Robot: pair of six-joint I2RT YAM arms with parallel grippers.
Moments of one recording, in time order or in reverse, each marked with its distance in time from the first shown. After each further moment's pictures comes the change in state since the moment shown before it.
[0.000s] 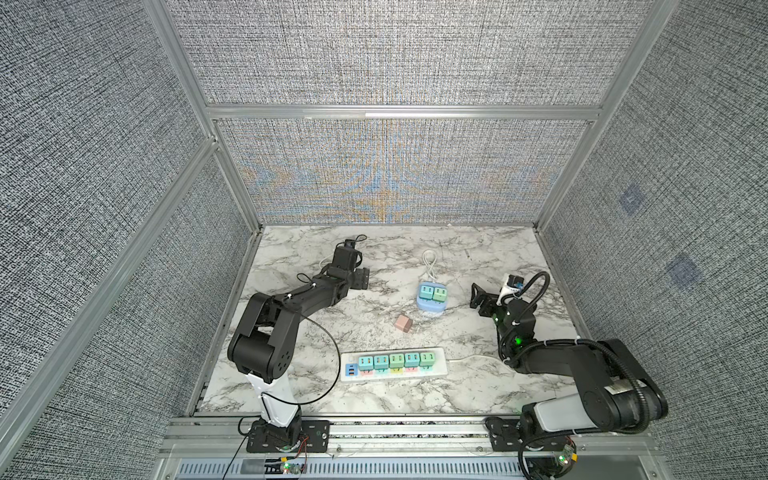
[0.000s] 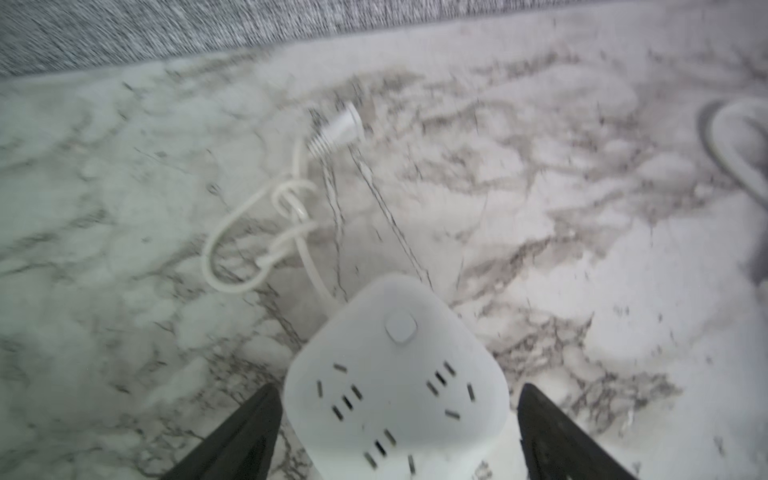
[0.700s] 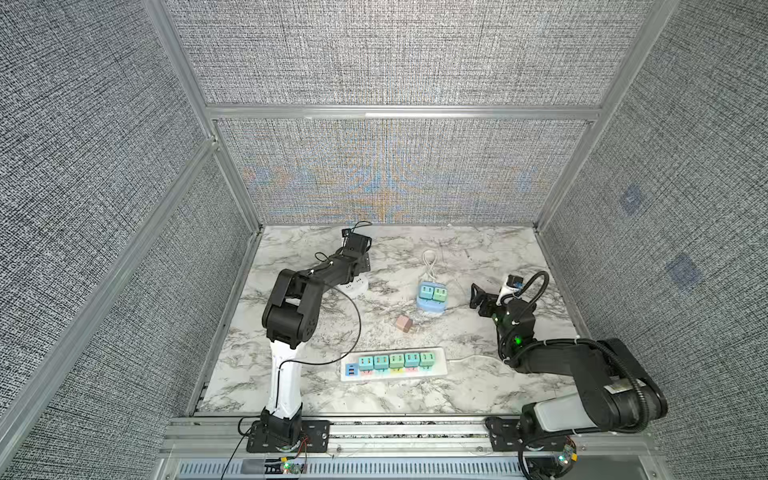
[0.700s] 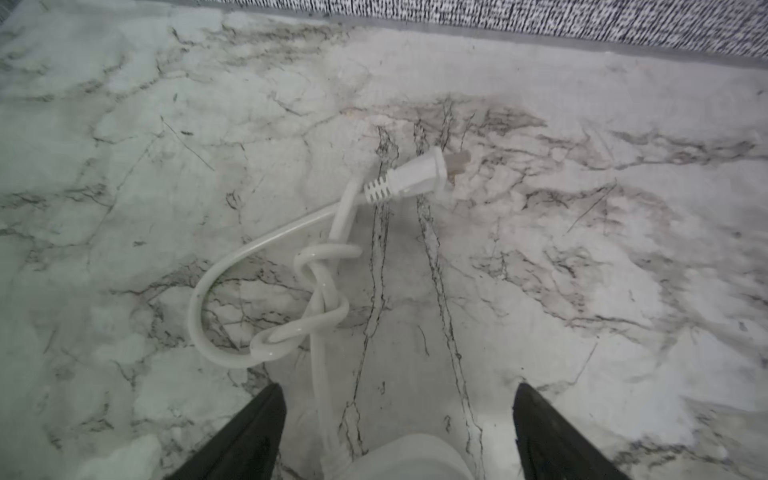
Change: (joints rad) left arm 0.012 0.340 0.336 -0.173 -0.116 -0.221; right arm 0.000 0.004 0.003 -0.014 -0.003 -0.001
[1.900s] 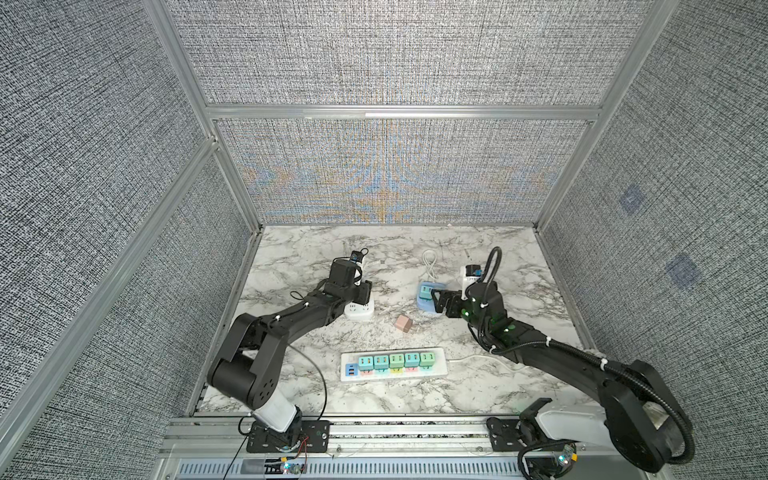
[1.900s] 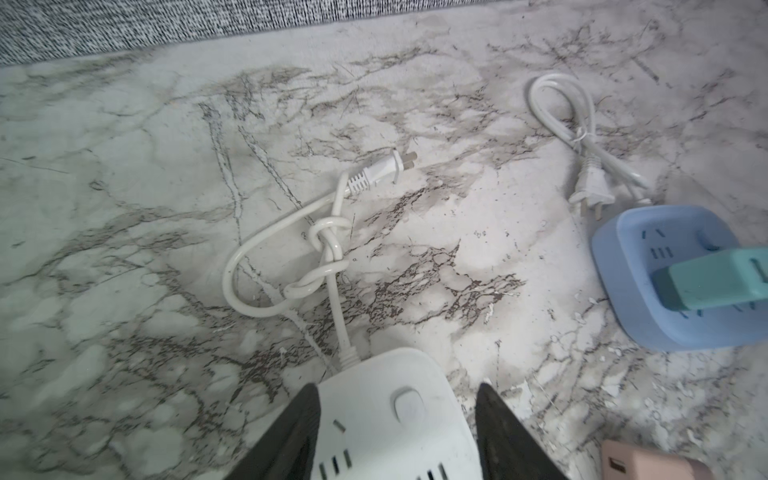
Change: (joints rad) left arm -0.066 -0.644 -0.659 0.261 0.355 0.267; right arm 0.400 -0.176 0.335 -0.798 -0.024 0.180
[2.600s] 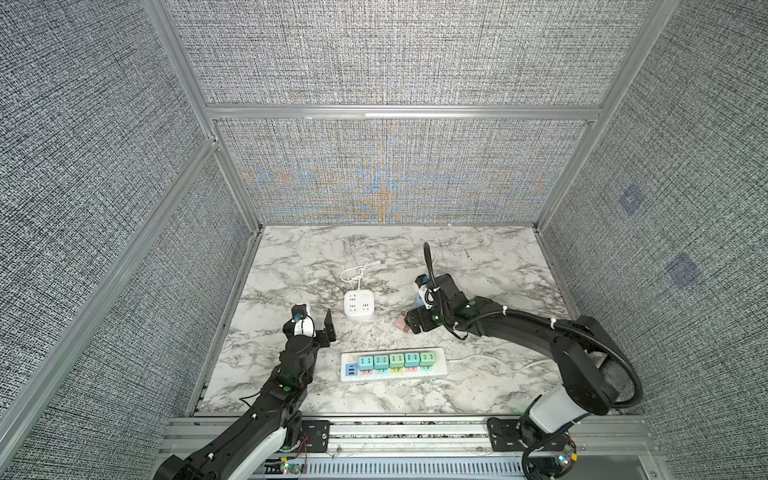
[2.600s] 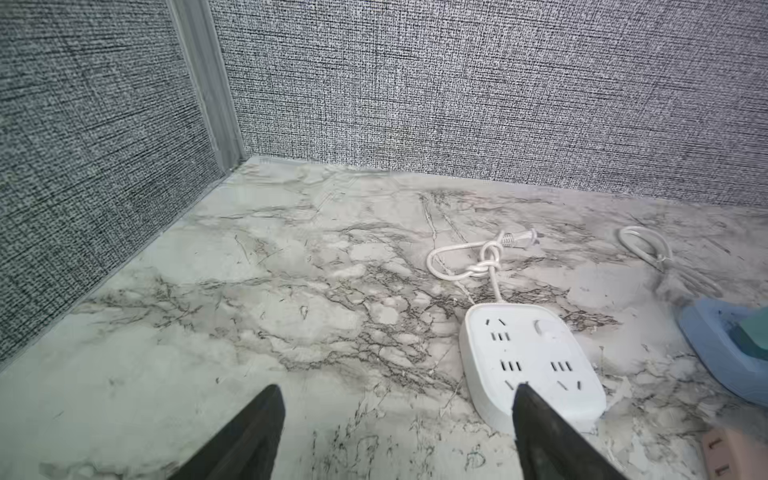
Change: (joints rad) left arm 0.003 -0.773 -0.790 0.444 -0.430 -0.093; right arm 0.107 0.370 0.363 -0.410 -0.161 -0.266
